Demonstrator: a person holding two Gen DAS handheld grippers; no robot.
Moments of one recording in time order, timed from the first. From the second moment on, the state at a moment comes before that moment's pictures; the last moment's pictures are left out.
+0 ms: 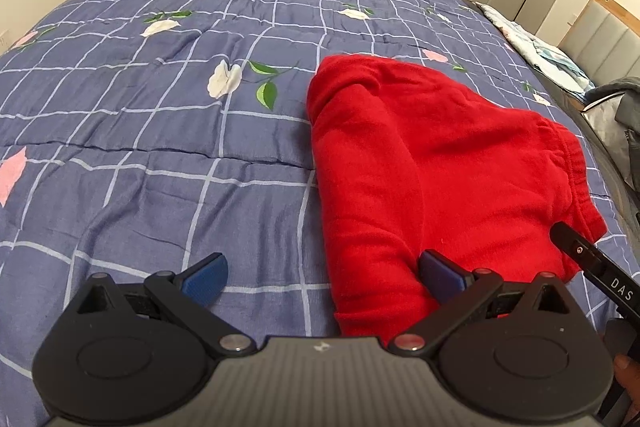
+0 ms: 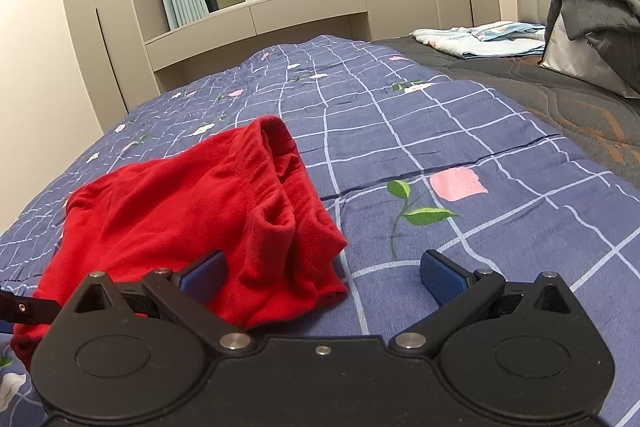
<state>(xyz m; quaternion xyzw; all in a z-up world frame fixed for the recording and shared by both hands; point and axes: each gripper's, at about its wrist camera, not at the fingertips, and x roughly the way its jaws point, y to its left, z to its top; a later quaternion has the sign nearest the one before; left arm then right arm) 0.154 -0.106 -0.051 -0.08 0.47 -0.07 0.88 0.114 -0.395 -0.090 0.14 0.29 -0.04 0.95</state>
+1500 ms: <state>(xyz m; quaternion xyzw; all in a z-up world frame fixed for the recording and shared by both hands) 0.223 -0.112 -0.056 -0.12 0.52 -0.12 0.84 0.207 -0.431 -0.093 0.25 0.36 0.25 0.86</state>
